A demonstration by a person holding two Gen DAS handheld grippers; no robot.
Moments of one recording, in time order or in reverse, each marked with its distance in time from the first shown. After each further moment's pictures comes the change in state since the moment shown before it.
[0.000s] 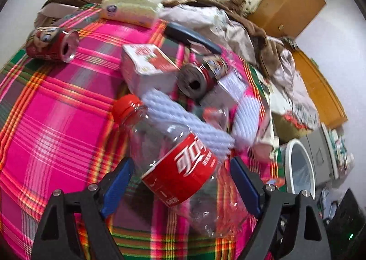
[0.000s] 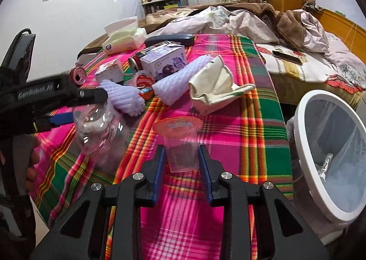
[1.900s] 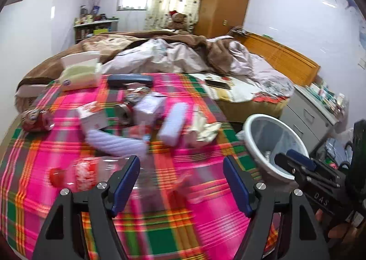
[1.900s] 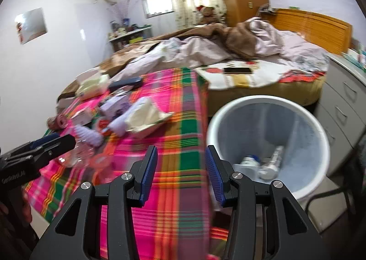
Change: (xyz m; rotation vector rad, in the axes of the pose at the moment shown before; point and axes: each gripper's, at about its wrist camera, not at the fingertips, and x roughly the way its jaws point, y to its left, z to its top) left arm -0.069 -0.085 -0.048 0.397 -0.229 -0.026; right arm -0.068 -0.055 -0.008 0.146 -0.180 -0.101
